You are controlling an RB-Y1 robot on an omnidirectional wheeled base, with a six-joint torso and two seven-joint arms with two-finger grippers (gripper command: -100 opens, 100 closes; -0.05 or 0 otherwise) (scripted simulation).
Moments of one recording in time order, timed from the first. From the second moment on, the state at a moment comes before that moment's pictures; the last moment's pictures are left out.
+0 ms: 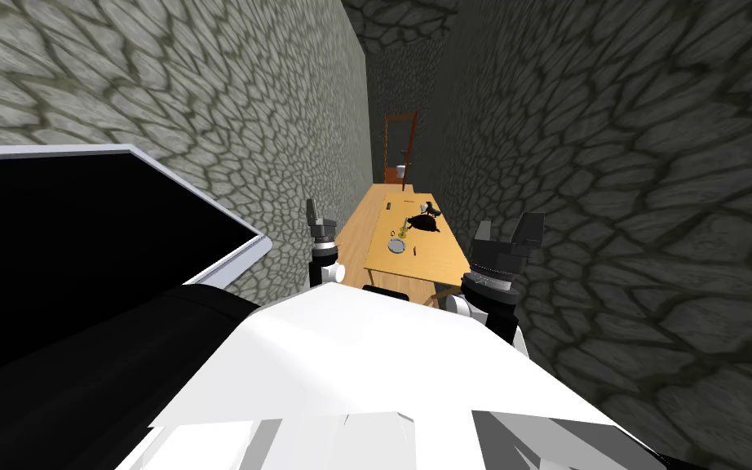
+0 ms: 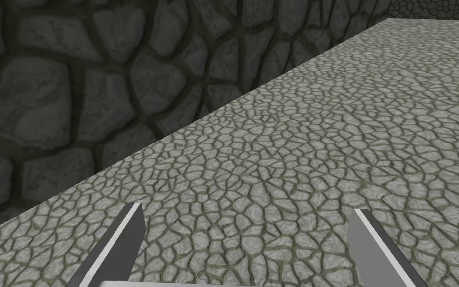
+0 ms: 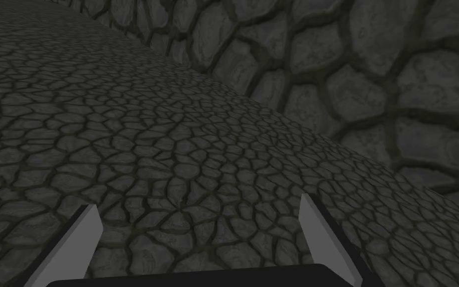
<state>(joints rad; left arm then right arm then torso) 0.46 -0.03 -0.01 -2.27 0.08 -0.53 -0.10 0.54 -0.04 0.03 -2.36 0.06 -0.54 0.09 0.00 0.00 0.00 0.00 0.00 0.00</state>
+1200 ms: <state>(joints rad) 0.46 -0.03 -0.01 -2.27 0.08 -0.53 -0.10 0.40 -0.15 -0.09 -2.17 0.00 -0.46 -0.20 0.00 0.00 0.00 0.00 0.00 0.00</state>
